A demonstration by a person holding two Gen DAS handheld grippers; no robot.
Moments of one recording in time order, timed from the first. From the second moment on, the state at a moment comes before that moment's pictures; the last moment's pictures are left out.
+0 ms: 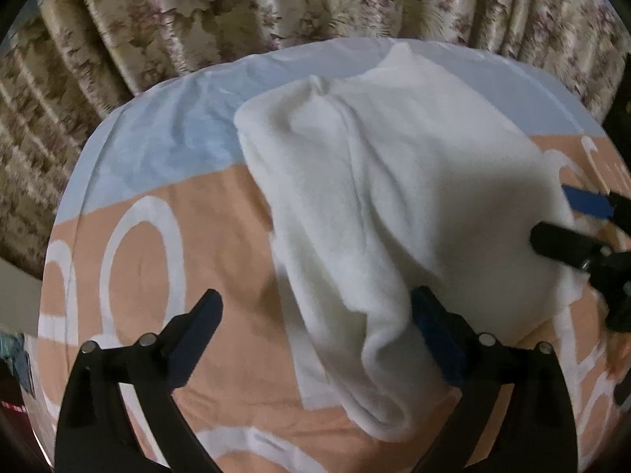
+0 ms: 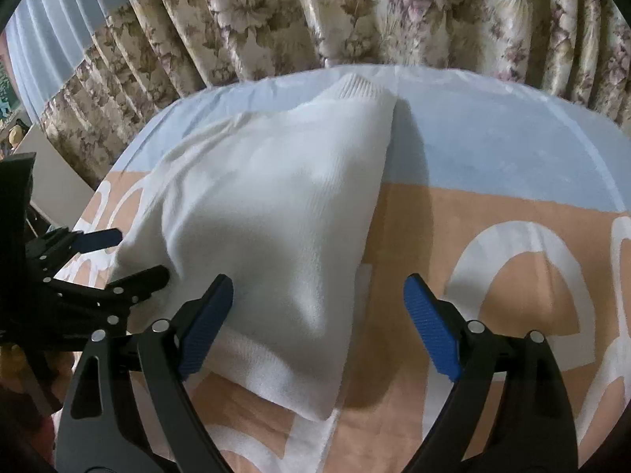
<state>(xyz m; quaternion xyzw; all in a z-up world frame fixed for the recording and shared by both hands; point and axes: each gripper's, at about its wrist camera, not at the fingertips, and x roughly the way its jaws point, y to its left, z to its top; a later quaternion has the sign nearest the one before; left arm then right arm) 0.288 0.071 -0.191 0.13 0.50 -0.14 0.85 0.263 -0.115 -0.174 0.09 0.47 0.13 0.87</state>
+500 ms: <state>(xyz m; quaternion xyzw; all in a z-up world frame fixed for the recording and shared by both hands) 0.309 0.077 -0.204 0.11 0.51 -0.25 0.82 0.305 -0.106 -0.190 0.07 0.51 0.16 0.84</state>
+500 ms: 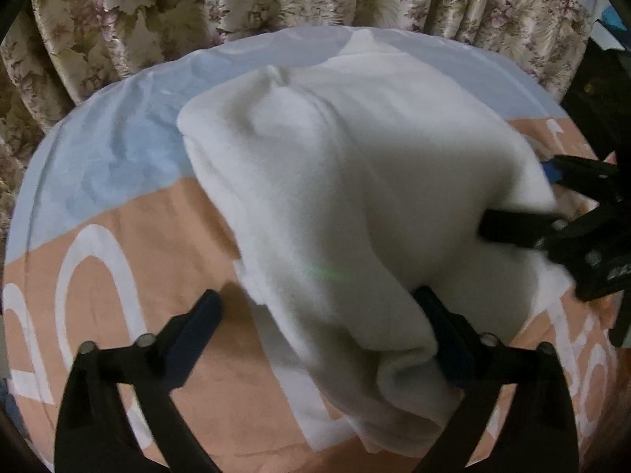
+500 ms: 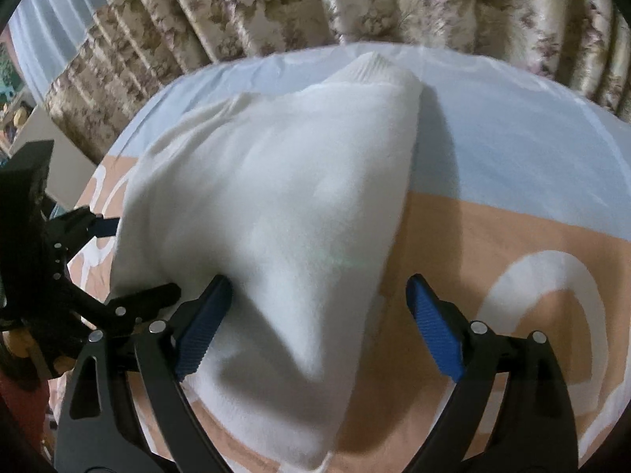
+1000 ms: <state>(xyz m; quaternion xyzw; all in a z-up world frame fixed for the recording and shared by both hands) 0.305 0.059 -0.194 0.13 0.53 -0.25 0.80 0.312 -0.082 -0.191 -0.01 0.54 0.19 0.82</state>
